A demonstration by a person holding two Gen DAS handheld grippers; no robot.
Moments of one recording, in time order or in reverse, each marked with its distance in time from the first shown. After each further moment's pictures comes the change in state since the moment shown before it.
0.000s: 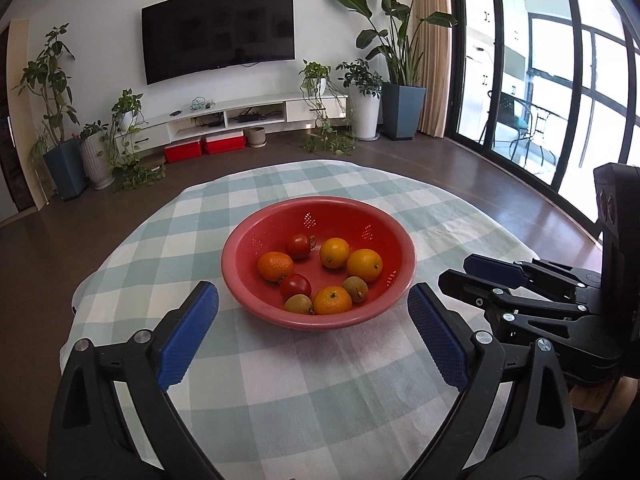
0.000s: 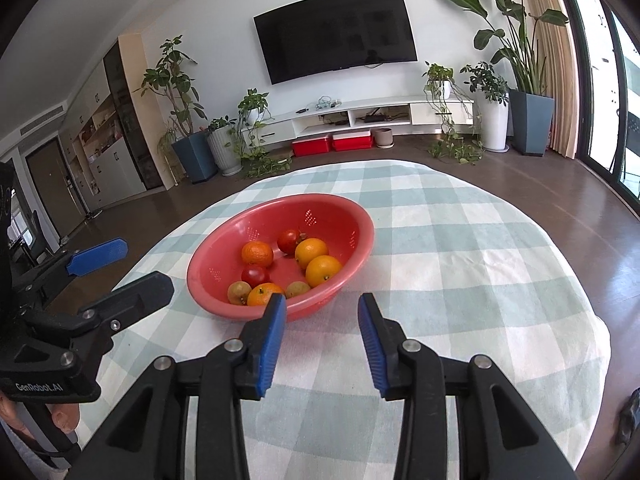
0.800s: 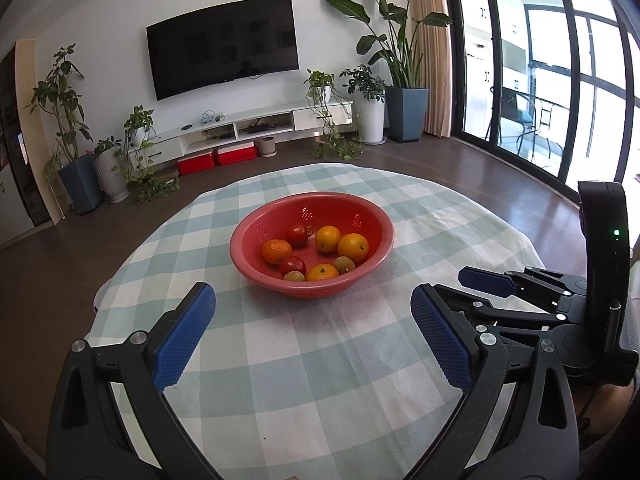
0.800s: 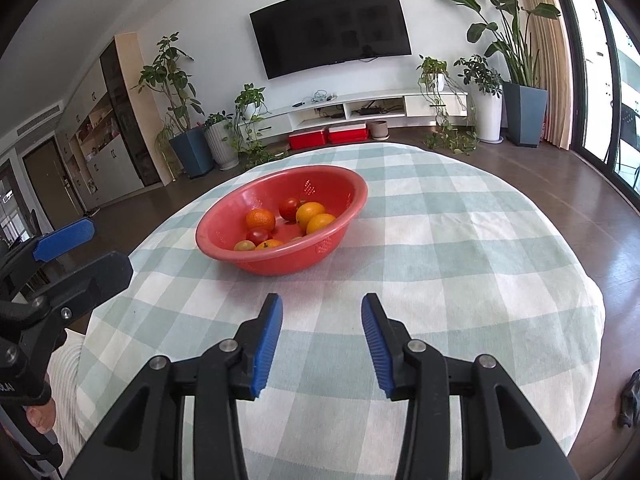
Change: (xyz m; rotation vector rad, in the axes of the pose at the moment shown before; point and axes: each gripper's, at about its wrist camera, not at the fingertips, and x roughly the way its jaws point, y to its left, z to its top) left arm -0.051 -0.032 -0.026 0.048 -0.031 0.059; right arm -0.018 0.002 -0.038 0.012 0.018 -0.012
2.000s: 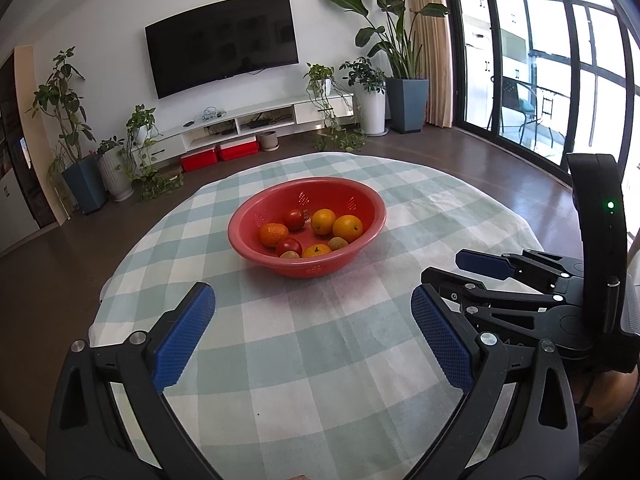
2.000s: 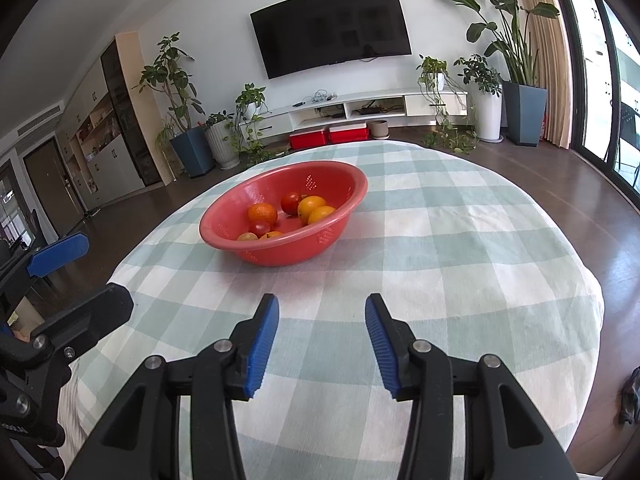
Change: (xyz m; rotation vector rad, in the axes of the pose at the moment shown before) left arm -0.008 -0.010 -0.014 0.017 0.028 0.016; right arm -0.002 0.000 -0.003 -0.001 0.000 -0.002
